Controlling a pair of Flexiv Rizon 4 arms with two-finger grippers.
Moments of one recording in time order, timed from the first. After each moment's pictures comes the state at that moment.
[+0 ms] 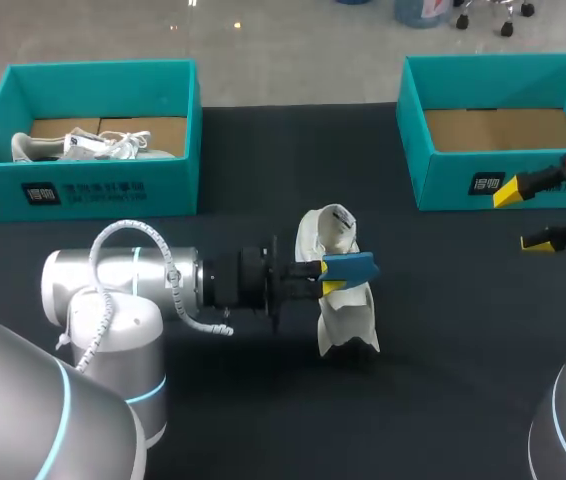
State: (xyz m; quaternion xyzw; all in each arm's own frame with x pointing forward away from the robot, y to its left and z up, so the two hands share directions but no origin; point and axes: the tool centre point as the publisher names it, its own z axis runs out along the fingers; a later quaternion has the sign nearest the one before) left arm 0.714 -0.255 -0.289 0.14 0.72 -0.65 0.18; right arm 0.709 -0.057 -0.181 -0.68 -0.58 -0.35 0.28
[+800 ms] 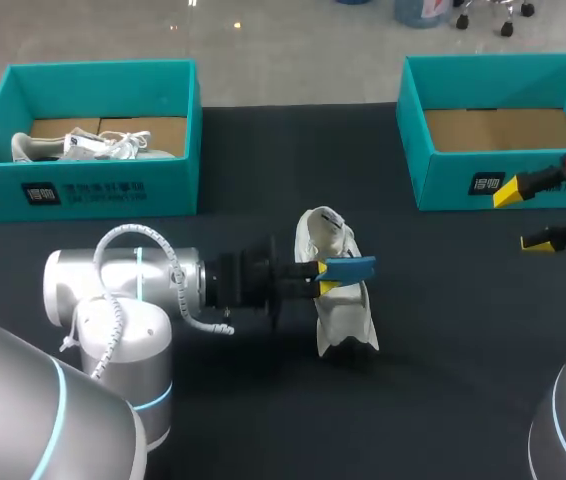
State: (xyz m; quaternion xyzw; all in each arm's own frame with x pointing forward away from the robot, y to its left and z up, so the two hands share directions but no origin) left arm 0.731 -0.252 -0.312 0.13 0.75 -0.63 0.19; right arm 0.709 -0.057 -0.181 -0.68 -0.58 -0.35 0.28
